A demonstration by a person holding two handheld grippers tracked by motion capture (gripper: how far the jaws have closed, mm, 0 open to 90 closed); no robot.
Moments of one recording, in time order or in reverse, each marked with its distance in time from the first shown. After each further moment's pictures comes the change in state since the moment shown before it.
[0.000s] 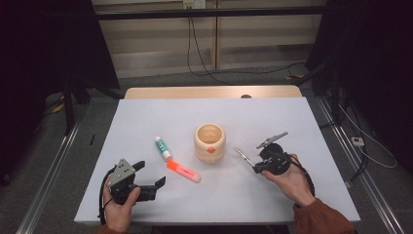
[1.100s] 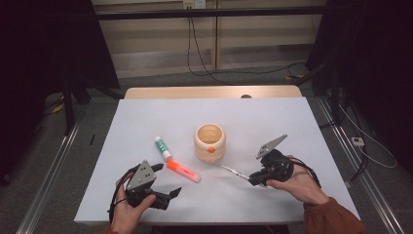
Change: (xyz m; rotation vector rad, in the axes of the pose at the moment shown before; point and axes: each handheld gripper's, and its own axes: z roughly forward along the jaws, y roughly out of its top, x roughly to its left) left arm -0.039 0.018 0.020 0.098 -0.175 0.229; right arm 0.015 -0.002 -0.016 0.030 0.299 -0.265
